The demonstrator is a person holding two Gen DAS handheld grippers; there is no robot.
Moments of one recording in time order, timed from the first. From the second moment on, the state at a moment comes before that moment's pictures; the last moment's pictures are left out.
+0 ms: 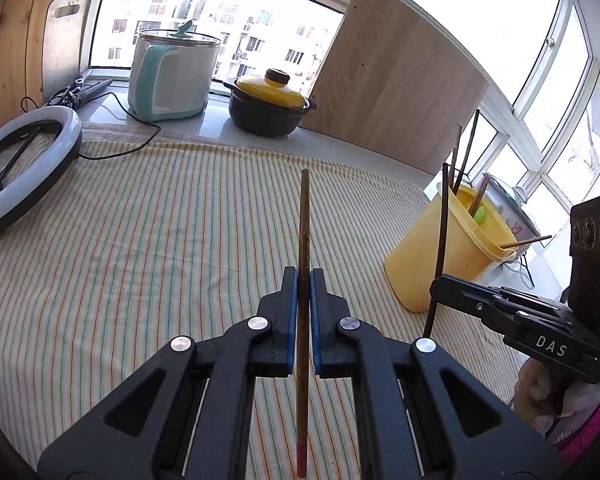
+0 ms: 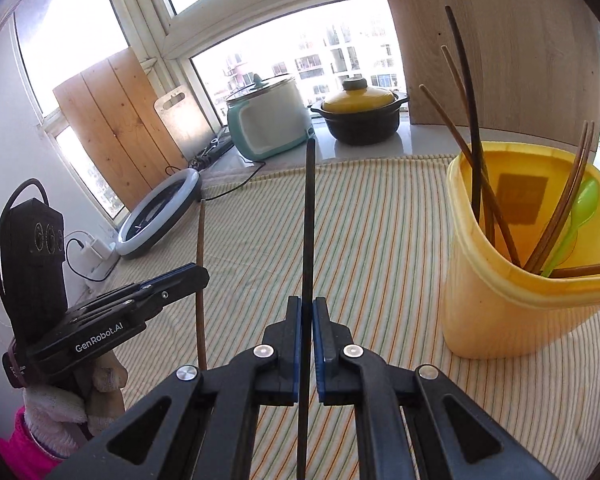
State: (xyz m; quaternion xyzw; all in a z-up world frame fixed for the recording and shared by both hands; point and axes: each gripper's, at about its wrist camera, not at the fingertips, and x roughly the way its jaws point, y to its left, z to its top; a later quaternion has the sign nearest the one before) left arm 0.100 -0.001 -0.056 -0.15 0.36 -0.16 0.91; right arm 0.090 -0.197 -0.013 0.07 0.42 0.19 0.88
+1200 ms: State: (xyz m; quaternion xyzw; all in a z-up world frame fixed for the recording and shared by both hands) left arm 0.082 -0.064 0.076 -0.14 0.21 -0.25 0.94; right arm 0.045 -0.305 0.124 0.13 0.24 0.14 0.95
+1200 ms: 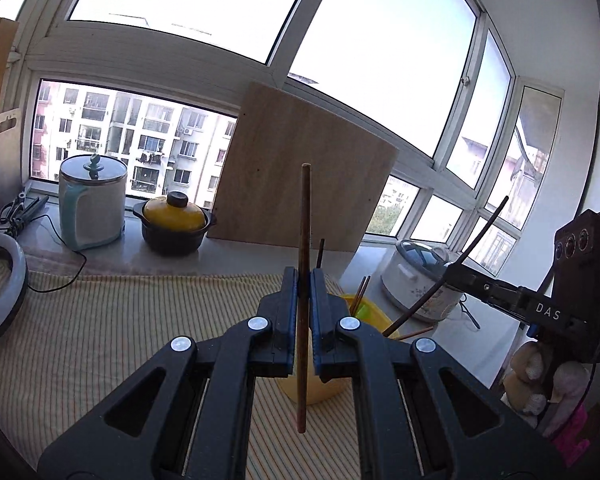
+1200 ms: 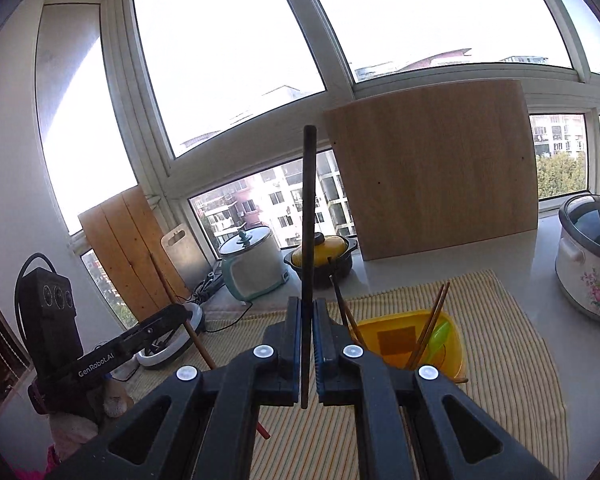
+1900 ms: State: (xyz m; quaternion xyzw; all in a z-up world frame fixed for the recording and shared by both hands) left arm 0.119 -0.129 0.110 -0.10 0.16 -0.26 0.95; right arm 0.066 -0.349 0.130 0.07 0.23 0.04 0.97
